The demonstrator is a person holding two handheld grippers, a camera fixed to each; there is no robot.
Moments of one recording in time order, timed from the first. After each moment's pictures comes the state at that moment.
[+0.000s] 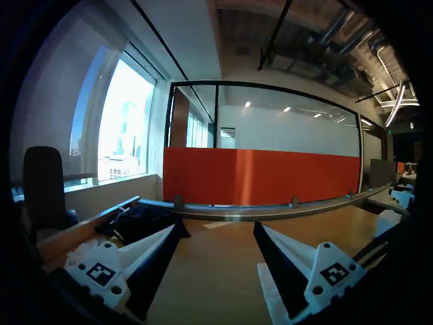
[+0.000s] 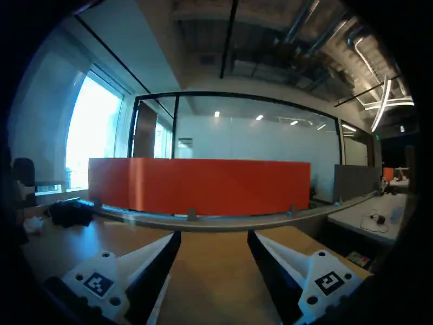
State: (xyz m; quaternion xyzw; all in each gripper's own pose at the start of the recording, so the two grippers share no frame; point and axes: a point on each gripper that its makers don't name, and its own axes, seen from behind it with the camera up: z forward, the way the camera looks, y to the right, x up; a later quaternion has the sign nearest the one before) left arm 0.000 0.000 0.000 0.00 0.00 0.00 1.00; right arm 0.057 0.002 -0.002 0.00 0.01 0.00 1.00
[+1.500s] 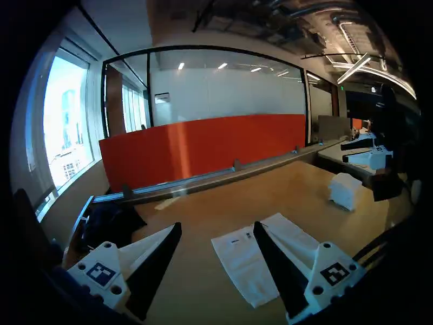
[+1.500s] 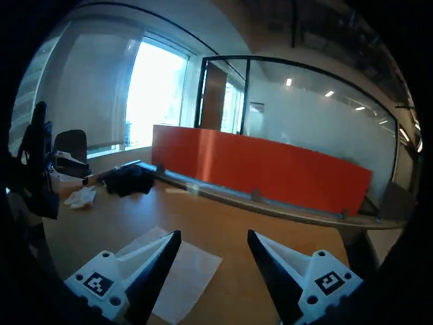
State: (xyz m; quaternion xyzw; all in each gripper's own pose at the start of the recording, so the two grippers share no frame) left arm 0.010 0.088 -0.017 -0.19 -0.14 0.09 0.97; right arm 0.095 -0.099 -0.025 0.22 -0.14 -0.08 0.96
